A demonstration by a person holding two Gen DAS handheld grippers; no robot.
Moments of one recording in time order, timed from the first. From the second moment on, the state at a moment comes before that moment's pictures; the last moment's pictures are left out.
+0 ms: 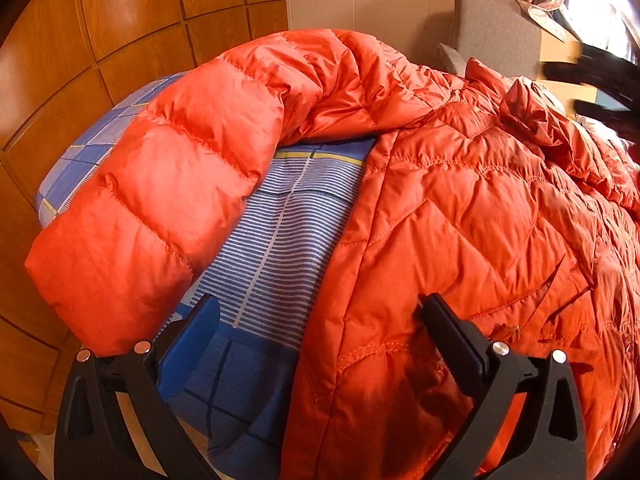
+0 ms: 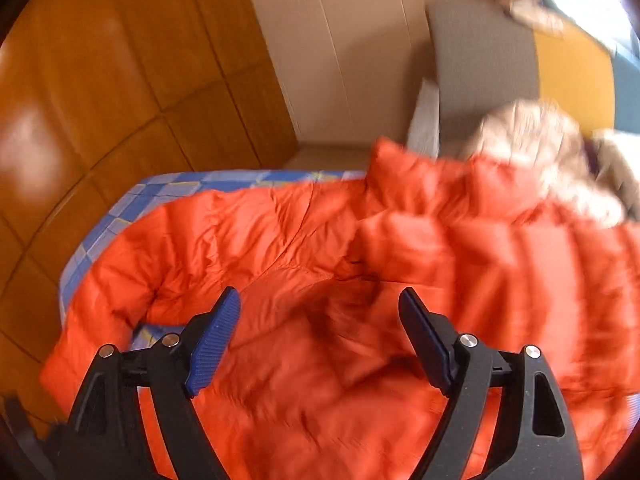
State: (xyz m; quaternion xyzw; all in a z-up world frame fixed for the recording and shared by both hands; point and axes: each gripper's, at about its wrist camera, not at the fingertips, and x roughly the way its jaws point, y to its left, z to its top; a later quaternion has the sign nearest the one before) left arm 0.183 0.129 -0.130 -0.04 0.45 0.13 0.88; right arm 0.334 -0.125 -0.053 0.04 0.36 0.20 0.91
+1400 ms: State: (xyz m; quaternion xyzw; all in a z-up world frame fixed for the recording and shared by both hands) left arm 0.425 -0.041 -0.114 -0.04 0.44 -0.02 0.90; right arm 0.322 -0.390 -0.099 0.10 0.34 -0.14 0.92
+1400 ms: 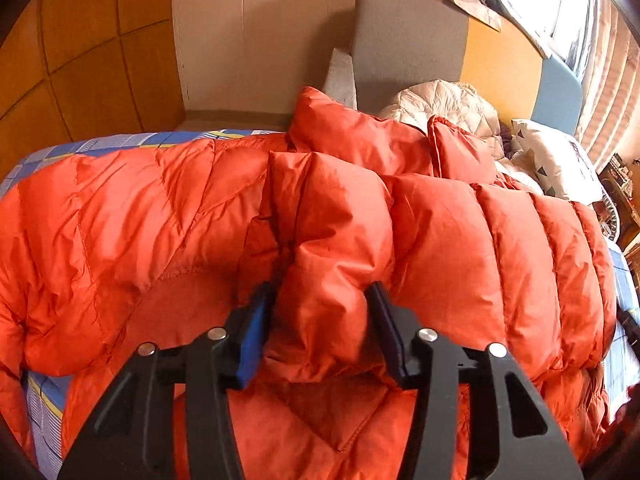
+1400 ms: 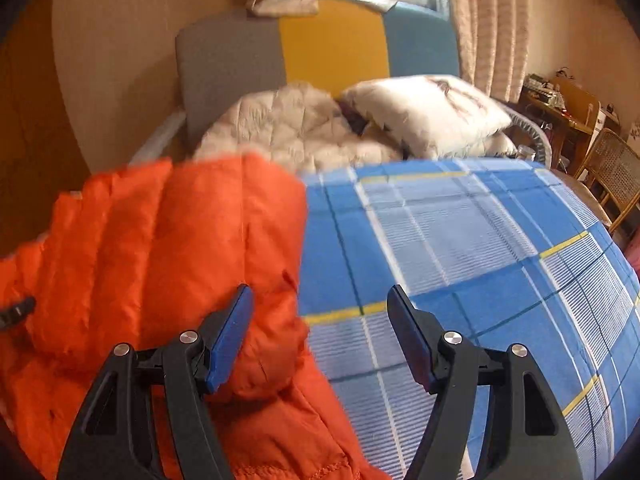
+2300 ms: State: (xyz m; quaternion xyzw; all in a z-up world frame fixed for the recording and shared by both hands) left arm 0.408 0.002 -0.124 -0.08 0.41 -0.01 0.91; right arm 0.359 -0.367 -0.114 0.09 0.38 -0.06 0.92
